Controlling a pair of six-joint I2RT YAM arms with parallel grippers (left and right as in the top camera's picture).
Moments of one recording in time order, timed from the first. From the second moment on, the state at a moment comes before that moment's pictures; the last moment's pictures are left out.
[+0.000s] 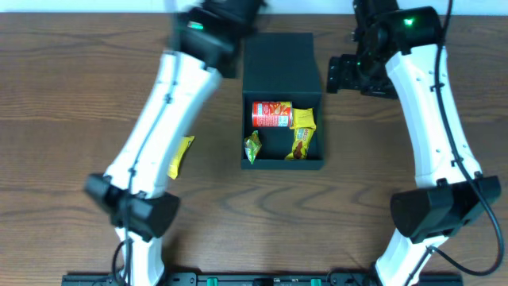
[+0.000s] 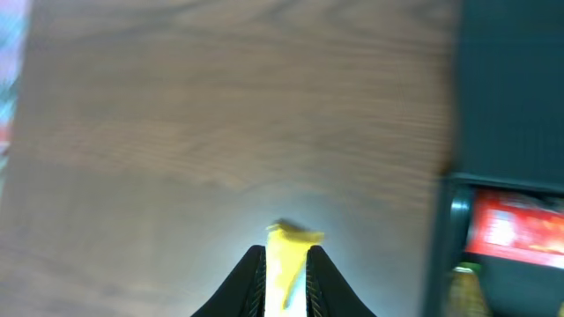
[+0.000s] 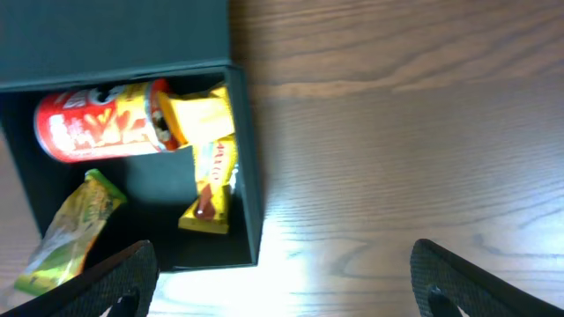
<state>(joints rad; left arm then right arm) -0.42 2.00 2.36 -1.56 -0.46 -0.38 0.22 1.95 2.13 -1.55 0.06 0.34</state>
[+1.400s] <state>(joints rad) 0.04 1.92 2.22 -1.59 0.12 0.01 0.81 1.81 1.52 -1.09 -0.02 0.57</state>
